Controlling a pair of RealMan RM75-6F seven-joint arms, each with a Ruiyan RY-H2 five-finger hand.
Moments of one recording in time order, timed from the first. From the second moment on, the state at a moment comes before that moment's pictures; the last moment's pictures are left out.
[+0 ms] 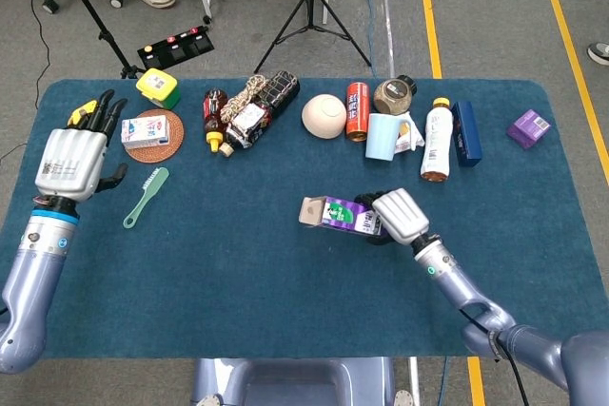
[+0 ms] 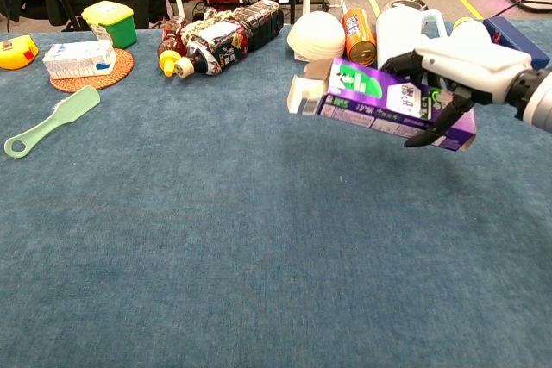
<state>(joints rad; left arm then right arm) -0.69 -0.96 -0.24 -1.91 0.88 1.21 0.52 0.71 -1.62 0.08 -1.05 -1.57 1.09 0.18</state>
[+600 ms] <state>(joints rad) -0.62 -0.98 -0.19 -1.80 0.99 1.14 0.33 0.73 -1.59 0.10 -1.20 -1.45 0.93 -0.03</state>
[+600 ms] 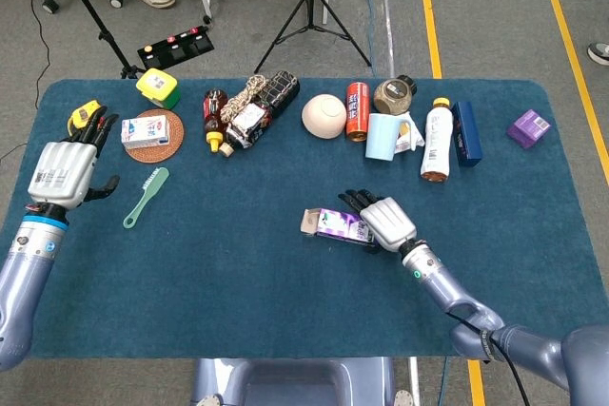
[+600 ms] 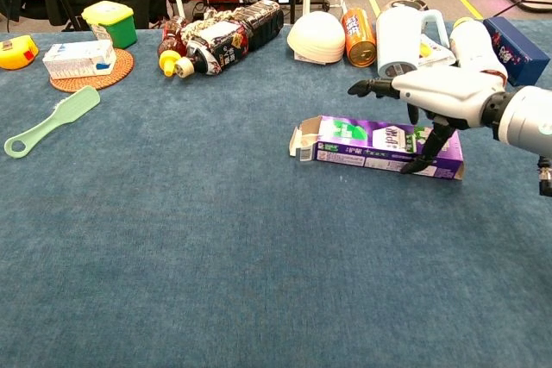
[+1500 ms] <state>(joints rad) -0.09 -1.10 0.05 -1.39 1.47 1.58 -0.33 0.38 -1.17 0.07 -1.39 -1.59 1.53 0.14</state>
